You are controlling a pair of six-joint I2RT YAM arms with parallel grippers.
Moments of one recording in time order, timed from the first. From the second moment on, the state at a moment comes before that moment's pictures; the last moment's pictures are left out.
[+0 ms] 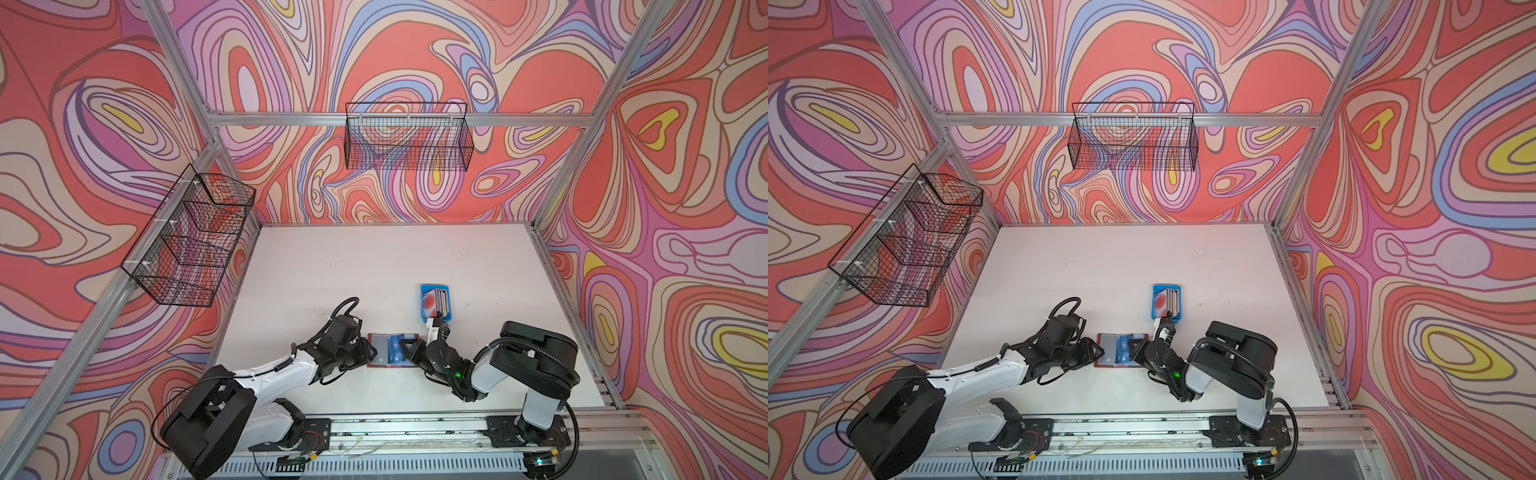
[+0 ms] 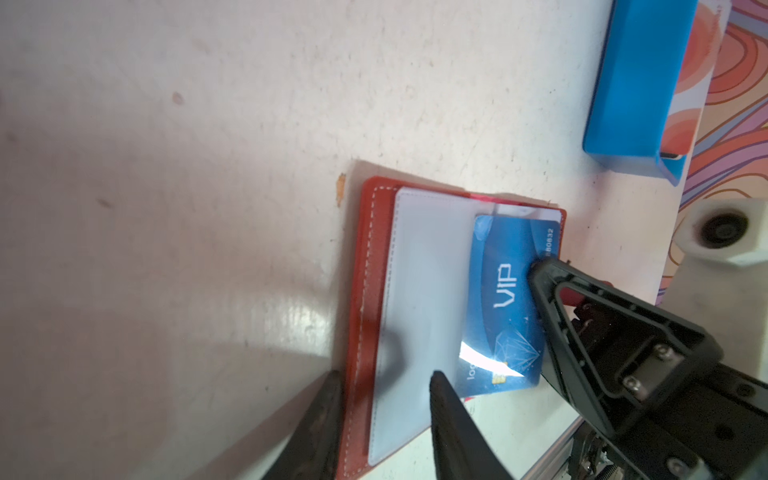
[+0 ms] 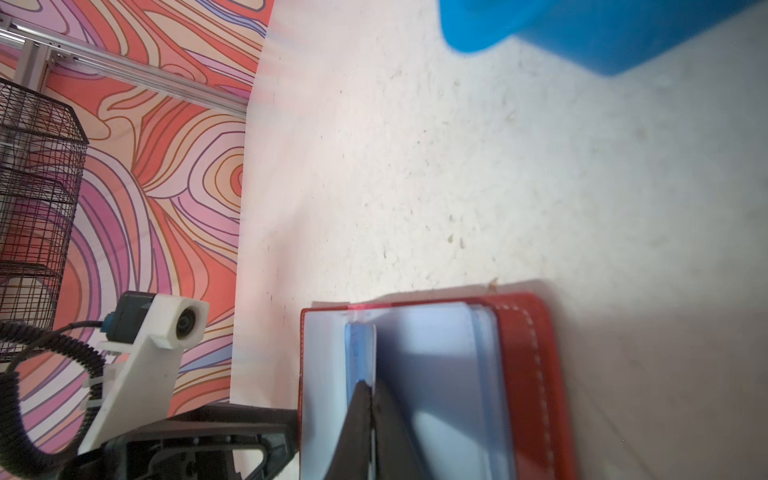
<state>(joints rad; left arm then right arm) -0.62 1.23 0.38 -0.07 0.26 -0.94 1.01 1.83 0.37 1.03 0.21 1.33</state>
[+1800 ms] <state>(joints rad) -0.63 1.12 0.38 -0.16 0.17 -0.92 1.09 1.59 0.66 0.29 0.39 1.18</state>
